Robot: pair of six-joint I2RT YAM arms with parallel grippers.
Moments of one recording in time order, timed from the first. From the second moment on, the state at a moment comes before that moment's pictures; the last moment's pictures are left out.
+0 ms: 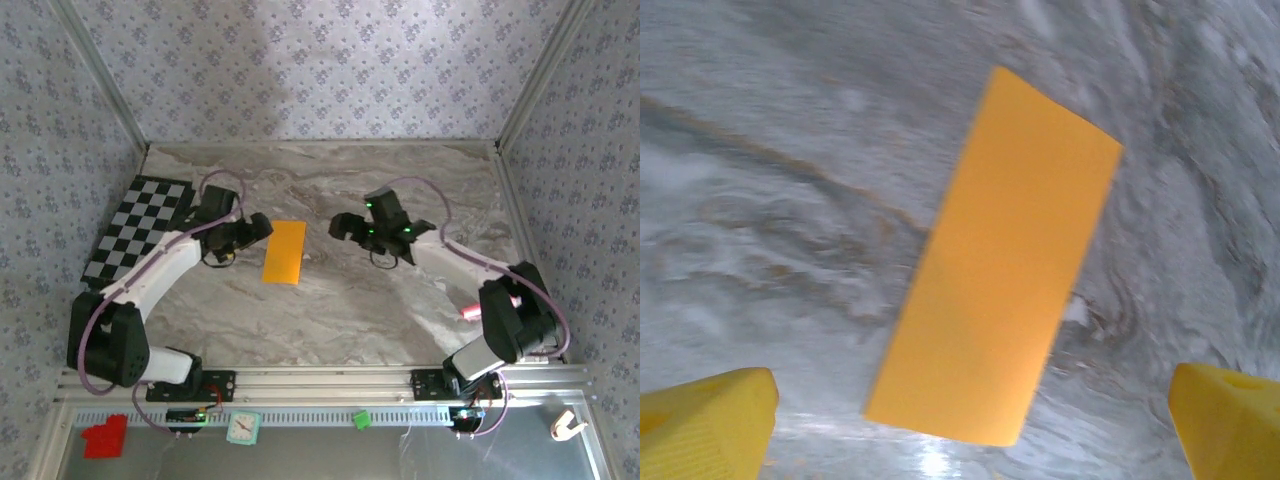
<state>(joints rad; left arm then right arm) -0.31 1.35 0.96 -0.60 0.13 -0.76 0.57 1.55 1.01 -0.25 -0.18 0.74</state>
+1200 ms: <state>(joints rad) -0.11 1.29 0.79 -0.50 0.35 -0.80 0.73 1.95 1.23 -0.30 -0.29 0.73</state>
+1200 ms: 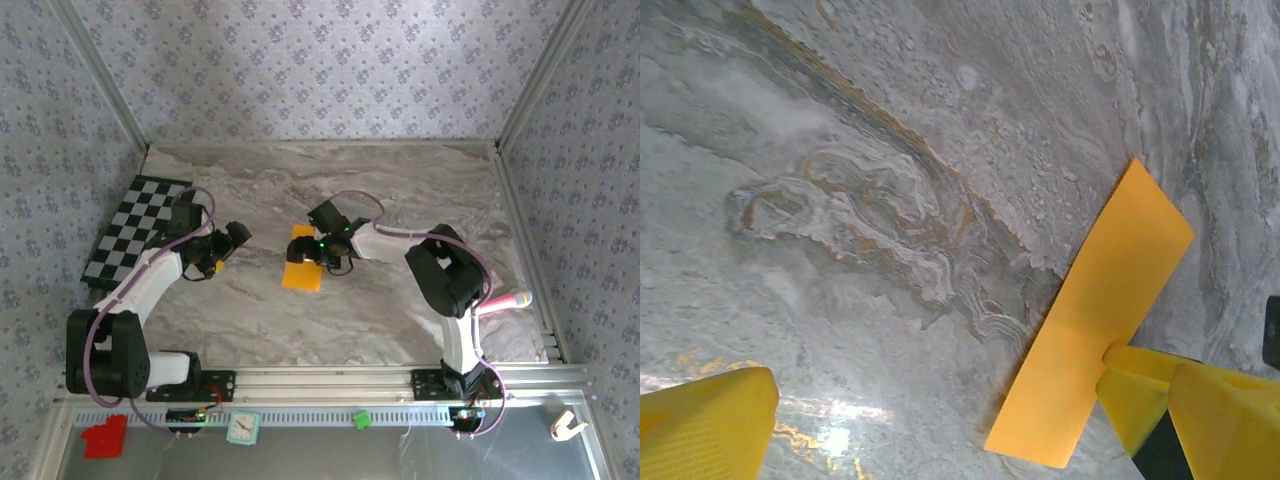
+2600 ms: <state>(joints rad) -0.47 1.57 0.76 -0.27 0.55 -0.91 0.65 1.84 1.02 -0.17 -0.34 0.75</state>
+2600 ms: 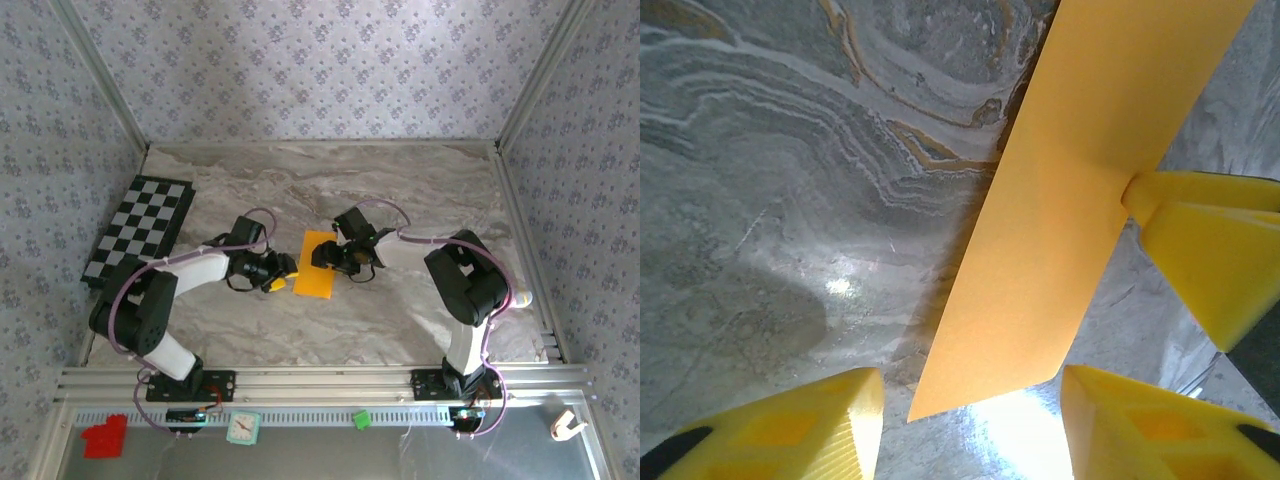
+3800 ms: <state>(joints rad) -0.52 1.66 0.82 -0.37 0.56 -0.85 0.64 1.85 1.04 -0.18 -0.36 0.74</state>
